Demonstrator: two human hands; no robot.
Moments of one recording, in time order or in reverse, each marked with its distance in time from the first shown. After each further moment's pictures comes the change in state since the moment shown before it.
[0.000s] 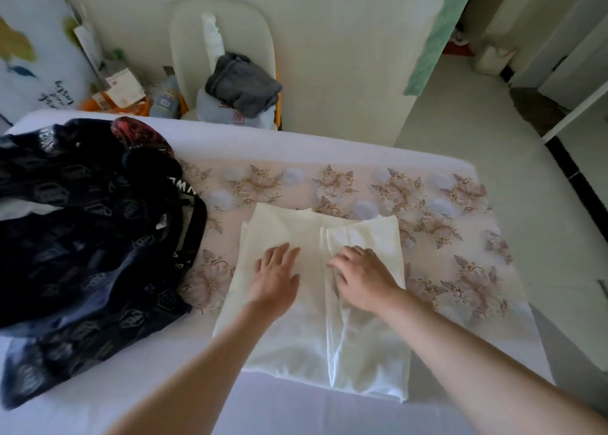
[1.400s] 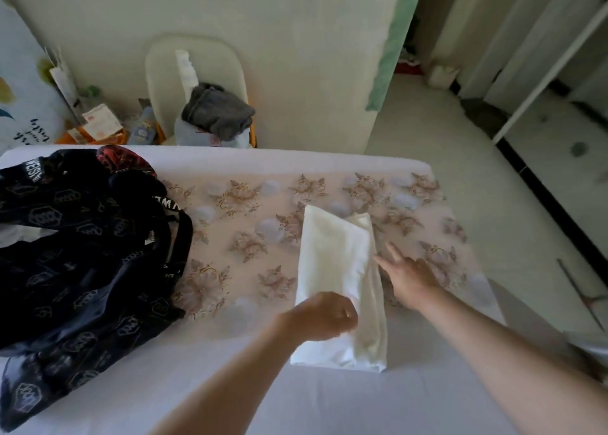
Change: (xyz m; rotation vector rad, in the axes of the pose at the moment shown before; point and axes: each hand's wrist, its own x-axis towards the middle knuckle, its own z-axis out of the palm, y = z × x) left_hand -0.063 0.114 -0.026 -0.334 -0.681 0.187; right_hand -0.102 0.058 -0.030 -0.241 -0.228 0.436
